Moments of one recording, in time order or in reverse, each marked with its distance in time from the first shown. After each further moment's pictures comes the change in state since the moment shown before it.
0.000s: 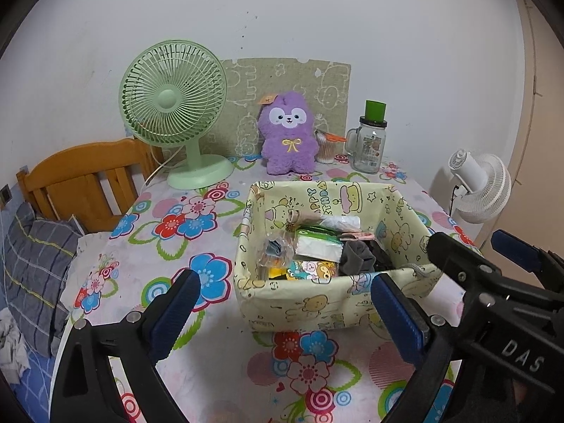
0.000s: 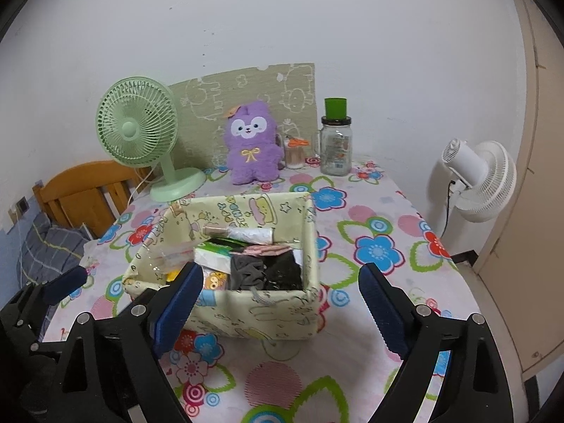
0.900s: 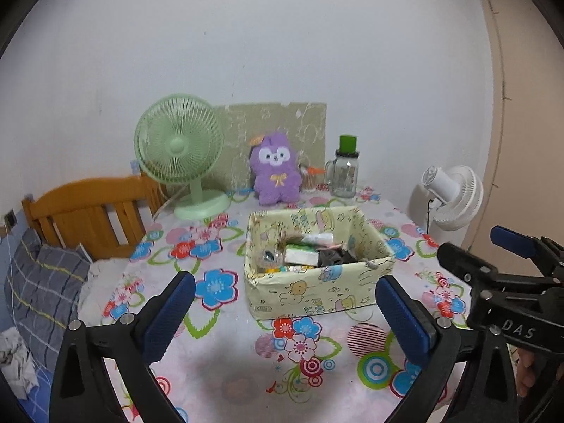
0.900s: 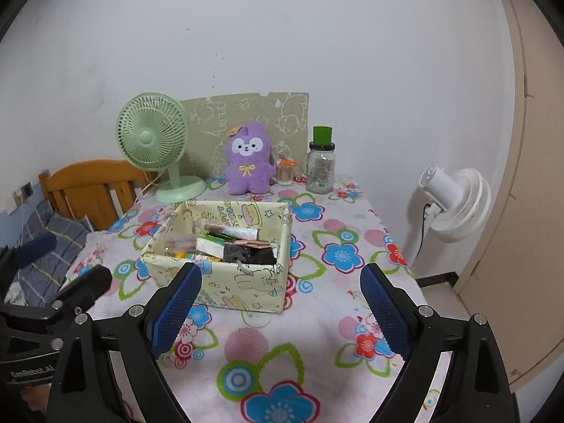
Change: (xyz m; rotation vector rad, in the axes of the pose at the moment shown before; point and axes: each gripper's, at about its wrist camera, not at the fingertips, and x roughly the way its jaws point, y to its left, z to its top) left arm -0.096 -0.004 -0.014 0.066 -0.135 -0.036; right arm -0.092 -0.013 -0.017 -0.082 -0.083 -0.029
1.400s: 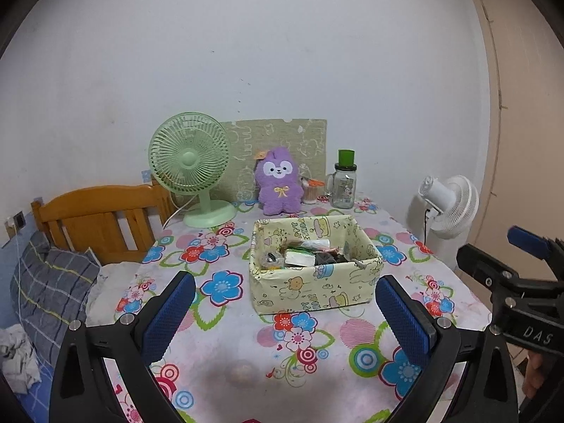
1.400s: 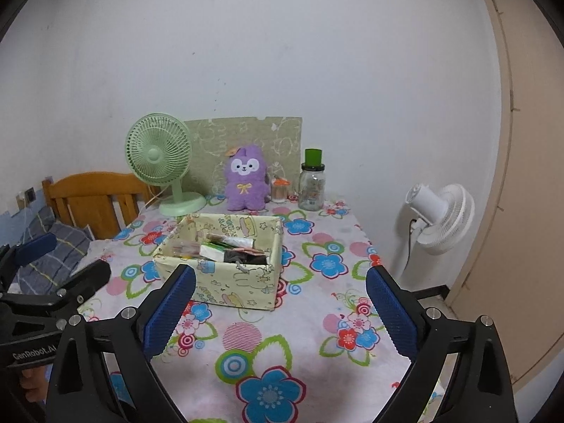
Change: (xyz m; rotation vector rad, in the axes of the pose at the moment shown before) left arm -0.041 -0.005 -0.007 -0.012 -0.055 0.021; right arm -0.051 -0.004 -0.012 -0.017 -0.086 -0.024
